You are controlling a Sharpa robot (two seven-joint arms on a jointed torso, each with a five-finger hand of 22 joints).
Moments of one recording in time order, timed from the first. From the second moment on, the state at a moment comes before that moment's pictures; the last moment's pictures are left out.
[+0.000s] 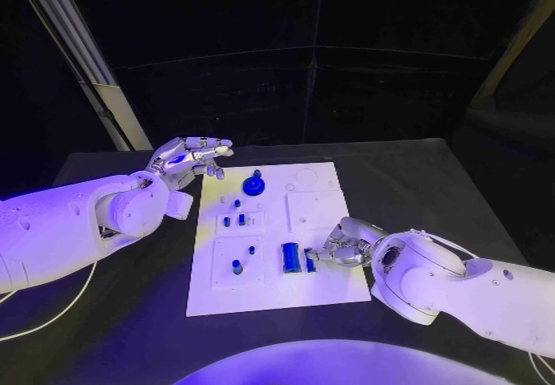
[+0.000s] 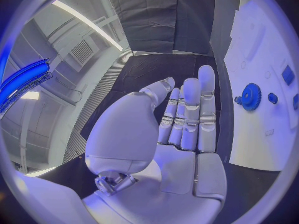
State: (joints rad) left arm 1.28 -0.81 -0.22 1.38 0.13 -0.07 0.41; left_hand 1.34 -0.10 0.39 -0.04 0.18 0.99 0.19 0.18 0.07 0.95 0.12 0.45 0.07 1.18 0.03 1.03 0.50 0.17 1.19 0.12 0.62 0.69; right arm 0.77 -0.98 0.15 1.94 -1.40 -0.35 -0.68; right_hand 1.19 0.00 -0.18 0.27 0.35 1.18 0.05 0.17 0.30 1.42 -0.02 0.84 1.11 1.46 -0.08 1.41 1.31 0.04 1.47 0.04 1.51 1.31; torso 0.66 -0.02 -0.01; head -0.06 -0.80
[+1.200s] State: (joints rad) left arm 1.24 -0.62 -0.22 1.10 0.23 -0.12 0.53; left_hand 1.31 -0.05 0.19 0.01 0.18 0.96 0.18 0.09 0.07 0.97 0.18 0.17 0.06 0.94 0.16 0.21 0.09 0.17 0.76 0.28 0.08 0.27; right arm 0.91 -0.70 0.16 1.20 -0.28 -0.33 0.38; right_hand 1.46 0.09 -0.25 0.10 0.15 0.93 0.20 0.07 0.08 1.04 0.18 0.07 0.07 1.05 0.15 0.07 0.09 0.18 0.94 0.25 0.15 0.25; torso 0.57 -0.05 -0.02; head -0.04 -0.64
